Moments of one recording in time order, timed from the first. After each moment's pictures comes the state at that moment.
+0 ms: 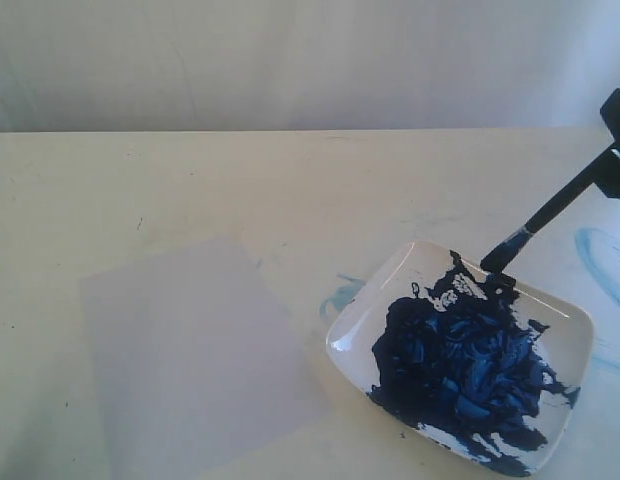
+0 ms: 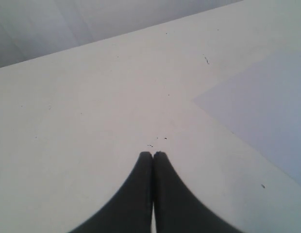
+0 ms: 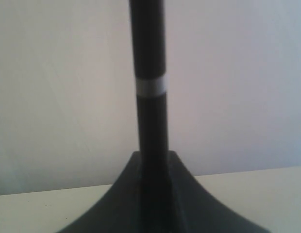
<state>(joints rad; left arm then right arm) -0.01 0.00 0.02 -0.05 0.32 0.28 0.06 1.05 -0.31 -0.45 -0.87 0.59</state>
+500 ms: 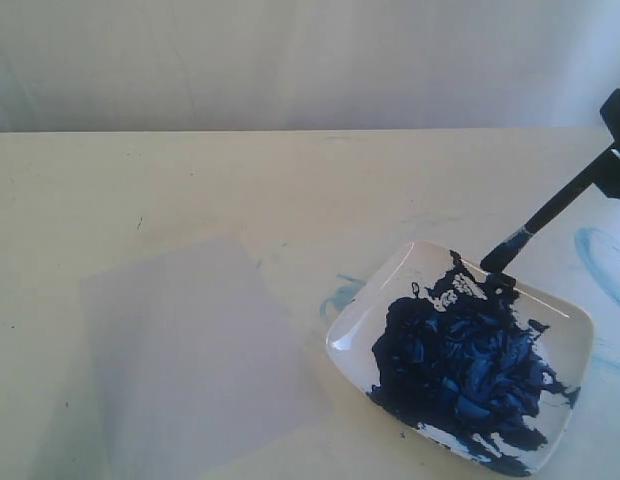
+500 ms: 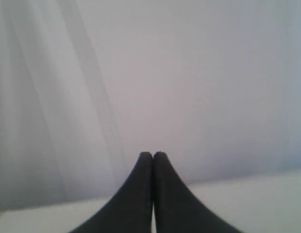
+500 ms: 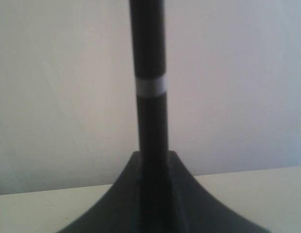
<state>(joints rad) -0.01 0.00 0.03 -0.11 -0.27 0.27 0.06 1.05 -0.31 -0.45 -0.87 0.59</state>
